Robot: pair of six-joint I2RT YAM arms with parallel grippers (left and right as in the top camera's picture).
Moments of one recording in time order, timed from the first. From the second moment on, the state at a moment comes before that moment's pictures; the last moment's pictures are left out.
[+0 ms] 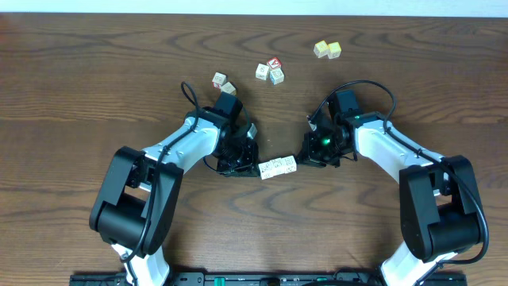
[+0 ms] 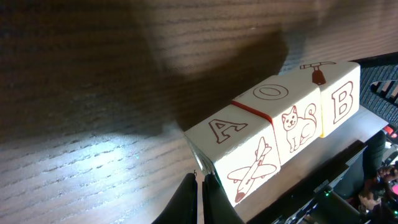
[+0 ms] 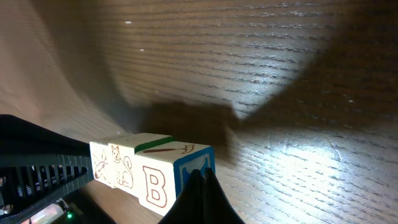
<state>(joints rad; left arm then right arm) -0.42 1.90 1.12 -0.73 0.64 -0.41 0.27 1.84 1.04 -0.61 -0.61 0.38</state>
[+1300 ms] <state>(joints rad) -0.41 1.83 1.12 -0.73 0.63 -0.41 0.26 1.70 1.04 -0.67 -0.67 0.35</state>
